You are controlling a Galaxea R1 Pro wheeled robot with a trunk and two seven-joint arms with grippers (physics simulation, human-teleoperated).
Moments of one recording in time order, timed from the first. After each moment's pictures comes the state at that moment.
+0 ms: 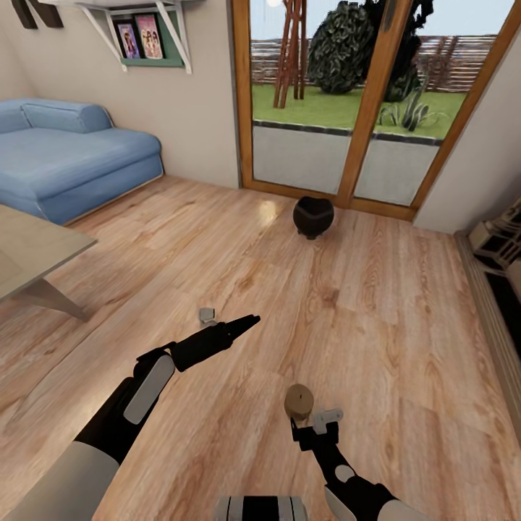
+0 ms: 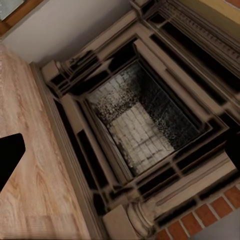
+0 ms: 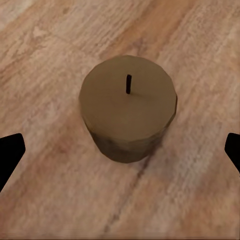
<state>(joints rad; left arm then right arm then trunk) -0.64 0.09 -0.30 -1.15 0.88 0.44 -0.83 -0.59 0.04 0.86 -0.25 -0.62 -0.42 -0.17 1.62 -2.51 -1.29</state>
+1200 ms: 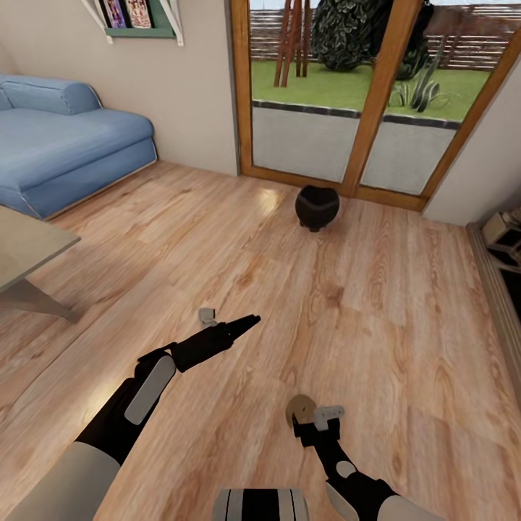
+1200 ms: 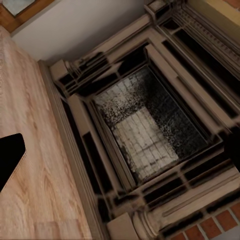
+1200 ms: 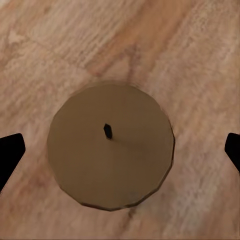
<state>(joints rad) -0.64 0.09 -0.30 -1.15 0.88 0.44 -0.84 -0.60 0.04 0.86 -0.24 -0.62 -0.43 -0.17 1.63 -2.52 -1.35</state>
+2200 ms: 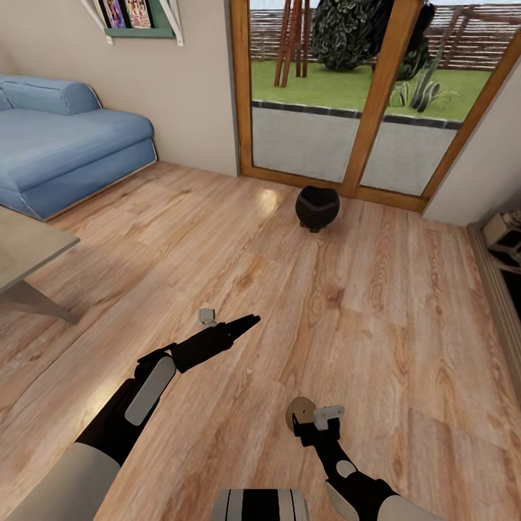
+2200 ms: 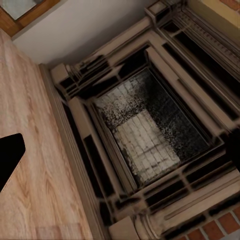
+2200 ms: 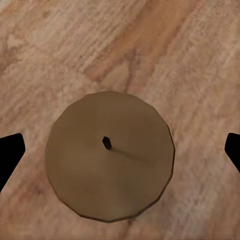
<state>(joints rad) -0.63 0.09 -0.30 -1.15 0.89 0.42 -0.84 -0.60 0.04 0.86 -0.25 -0.62 -0.43 -0.17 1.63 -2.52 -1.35</state>
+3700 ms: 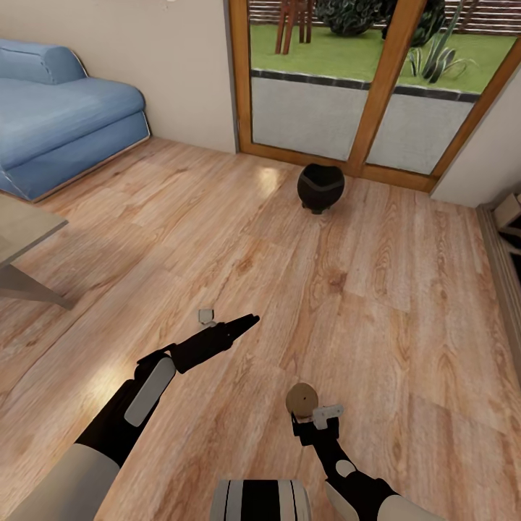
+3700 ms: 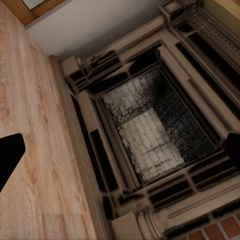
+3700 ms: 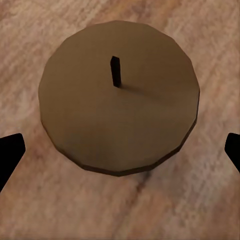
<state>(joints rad) -0.63 0.09 -0.30 -1.15 0.89 0.41 -0.84 -0.60 0.04 0.86 -0.25 -0.62 -0.43 -0.17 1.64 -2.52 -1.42</state>
